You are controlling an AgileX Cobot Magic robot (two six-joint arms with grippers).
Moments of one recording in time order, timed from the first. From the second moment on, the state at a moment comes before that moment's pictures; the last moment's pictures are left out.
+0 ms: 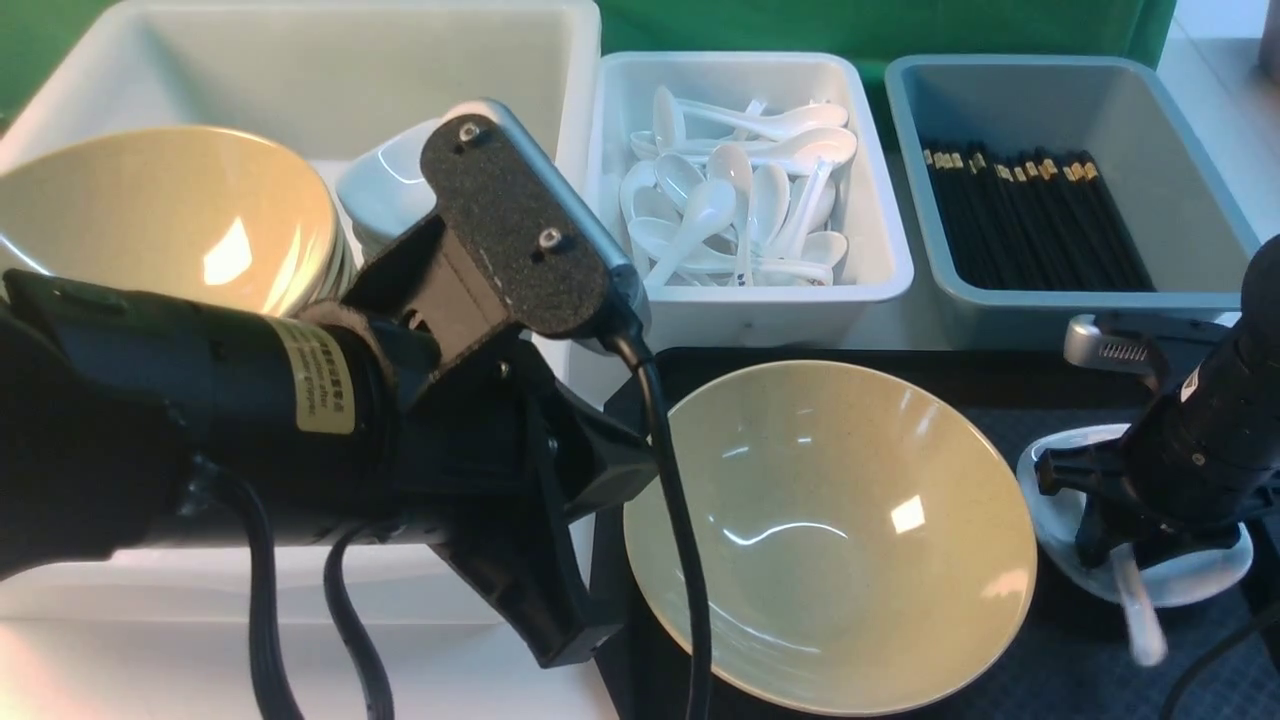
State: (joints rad) right arm 0.10 1.71 -0.95 0.08 0.78 0.19; left arm -0.80 1.11 -0.96 -0.16 0.67 0.34
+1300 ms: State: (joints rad) right arm 0.32 2.18 -2.15 0.21 0.74 0.04; left arm -0.69 0.97 -0.96 0.11 0.53 -0.06
